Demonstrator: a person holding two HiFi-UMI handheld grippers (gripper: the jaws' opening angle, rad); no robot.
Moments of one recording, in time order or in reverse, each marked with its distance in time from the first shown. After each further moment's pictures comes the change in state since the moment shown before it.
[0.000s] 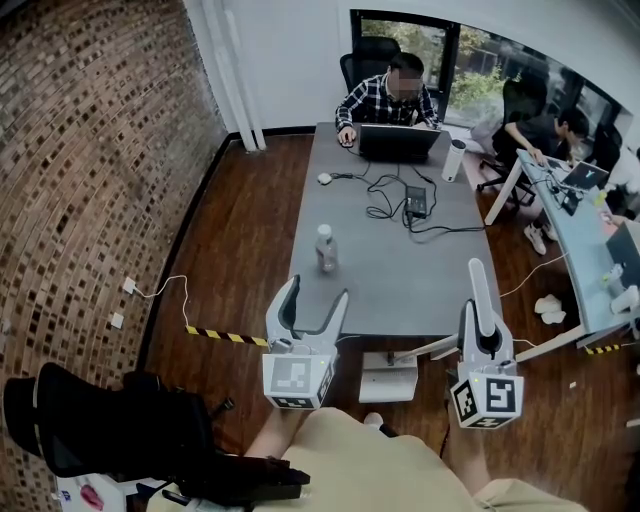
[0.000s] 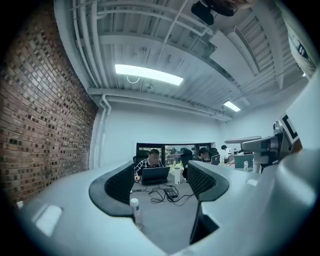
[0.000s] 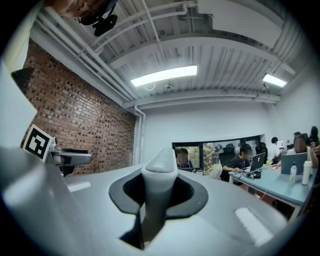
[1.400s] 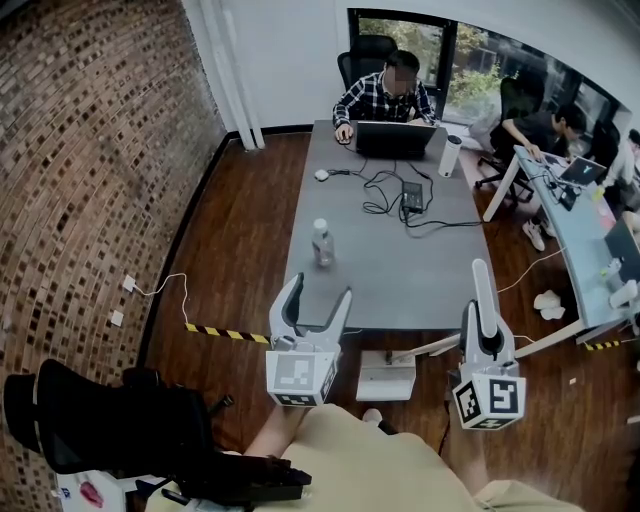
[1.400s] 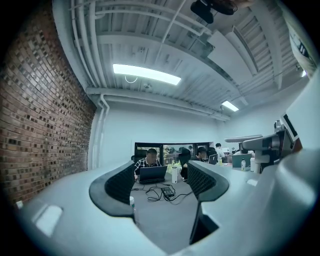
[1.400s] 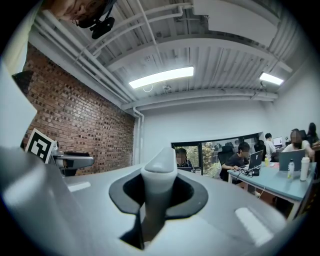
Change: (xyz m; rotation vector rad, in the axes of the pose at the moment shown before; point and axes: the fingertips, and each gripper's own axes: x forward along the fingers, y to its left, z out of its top) left arm -0.007 -0.019 -0.002 0.002 0.007 -0.018; right arm -0.022 -0.008 0.001 0.031 -0.005 -0.008
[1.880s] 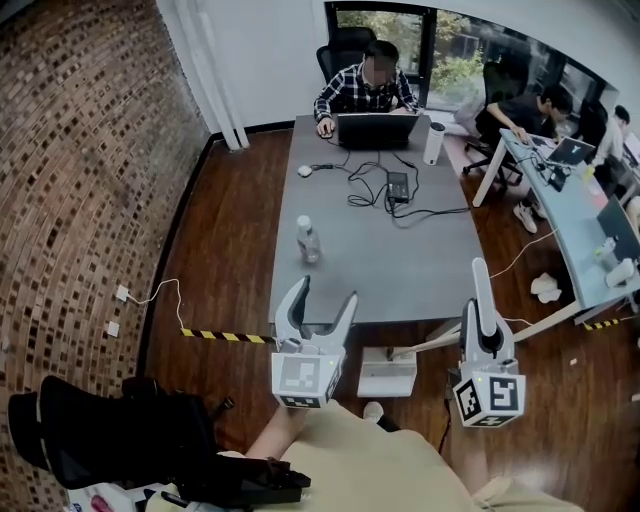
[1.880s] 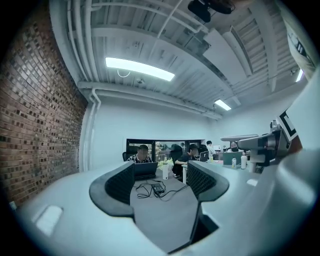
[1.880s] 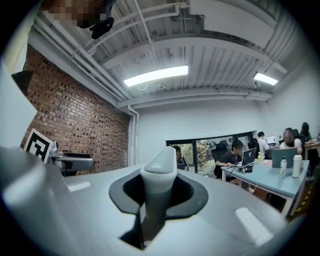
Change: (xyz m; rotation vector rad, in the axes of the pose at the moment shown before) left arm 0.011 -0.036 -0.016 0.004 0.036 -0.090; right arm -0.016 -0.024 -0.014 0.013 0.020 -0.058
